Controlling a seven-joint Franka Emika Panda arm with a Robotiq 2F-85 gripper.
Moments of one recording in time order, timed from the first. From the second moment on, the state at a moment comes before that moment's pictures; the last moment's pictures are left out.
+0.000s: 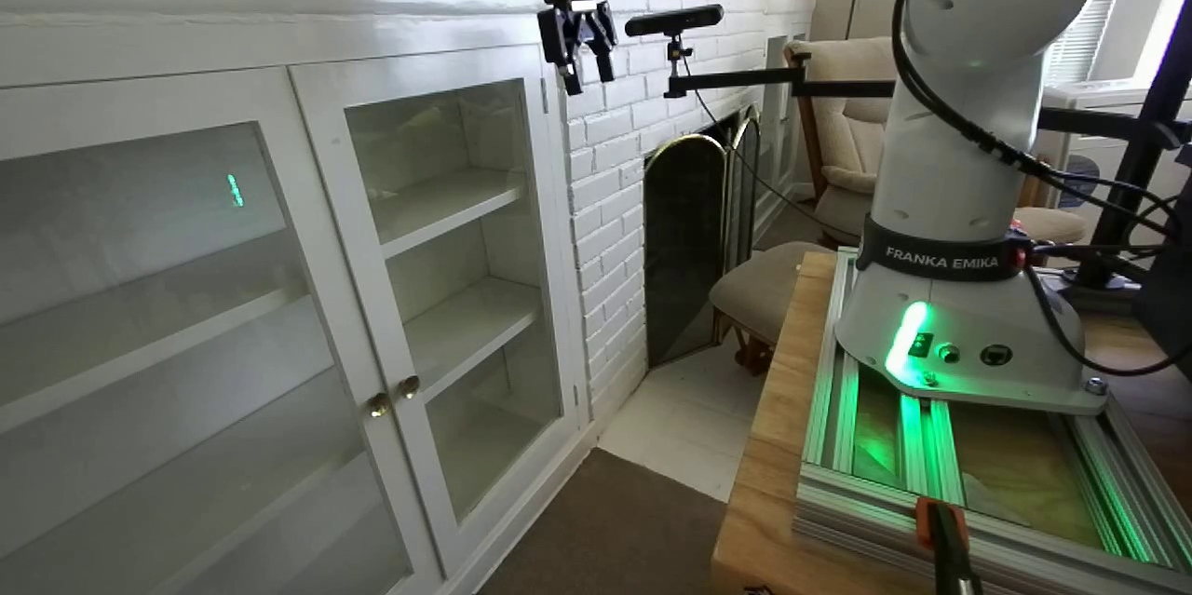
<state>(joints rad) -0.10 -0.27 -0.08 -2.35 -0.13 1.96 -0.05</state>
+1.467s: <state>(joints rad) -0.04 -0.33 -0.03 -2.13 -0.11 1.72 -0.06</state>
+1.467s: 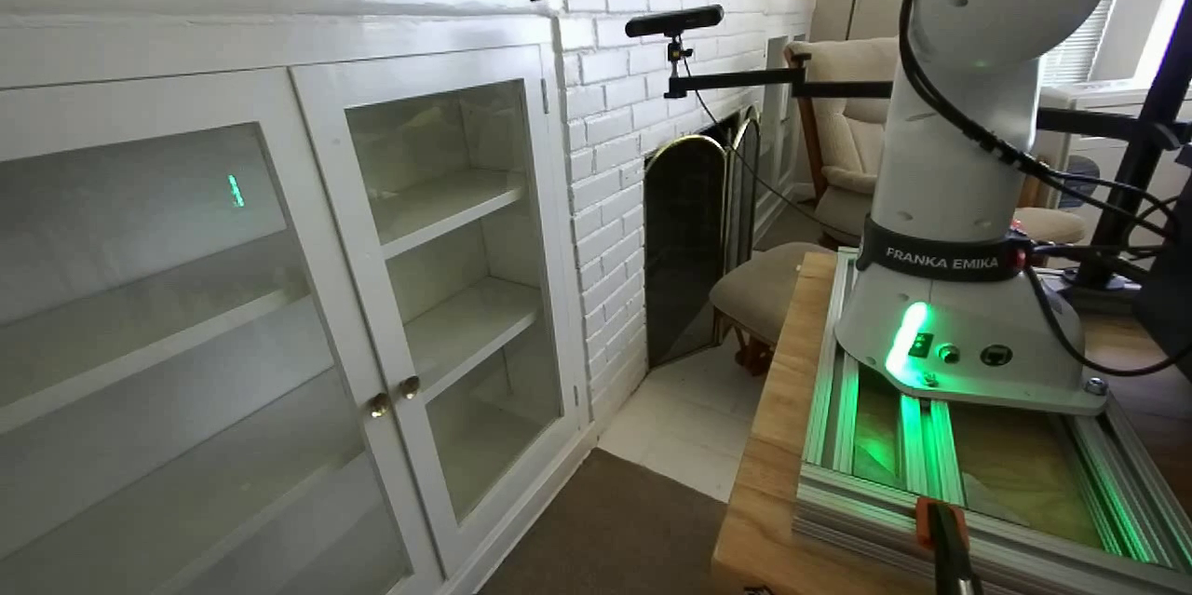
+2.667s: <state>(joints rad) -0.02 0.05 -0.02 -1.23 -0.11 1.59 -0.06</state>
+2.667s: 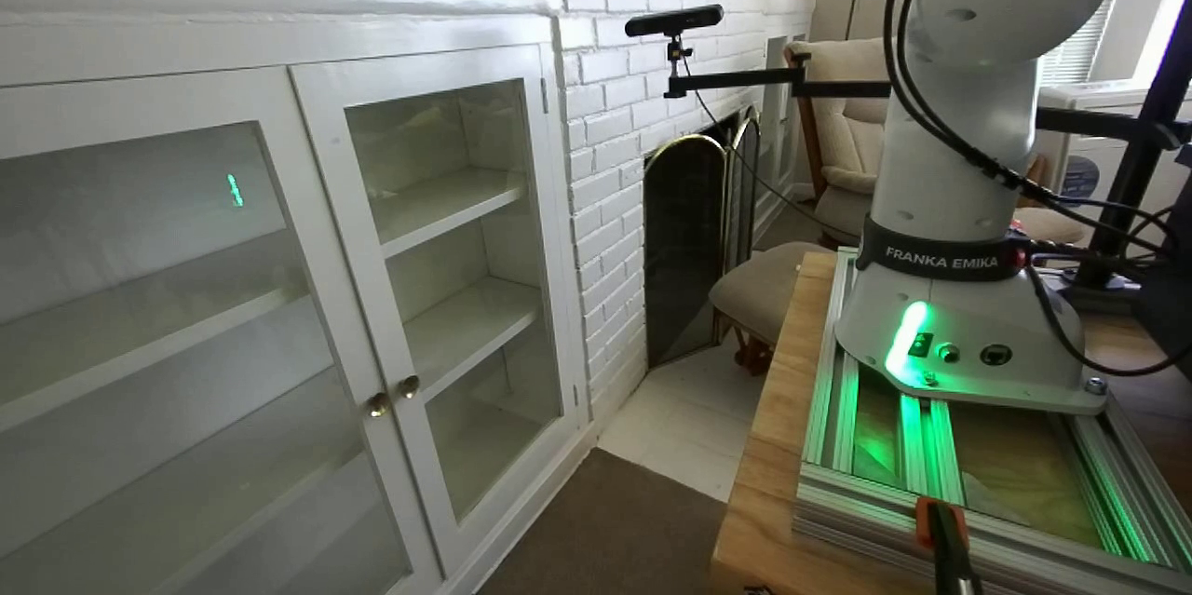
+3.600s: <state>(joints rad) -0.11 0.31 -0.05 -0.74 -0.05 1.59 -0.05</state>
